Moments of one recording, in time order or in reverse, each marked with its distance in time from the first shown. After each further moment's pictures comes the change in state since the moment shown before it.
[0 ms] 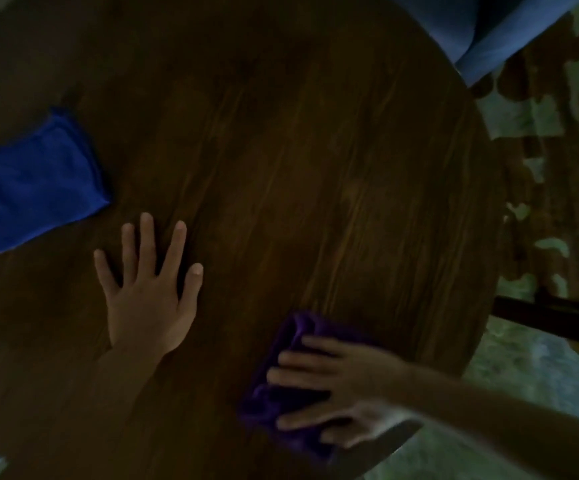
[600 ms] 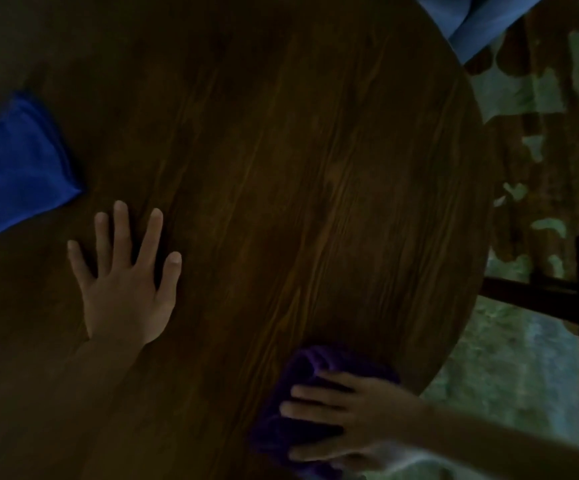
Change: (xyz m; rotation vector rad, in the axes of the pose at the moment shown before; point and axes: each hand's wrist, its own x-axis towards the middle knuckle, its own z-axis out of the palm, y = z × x) left_hand -0.002 0.001 0.001 -0.007 0.007 -0.015; right_hand -0.039 -0.059 0.017 -0.070 -0.003 0.047
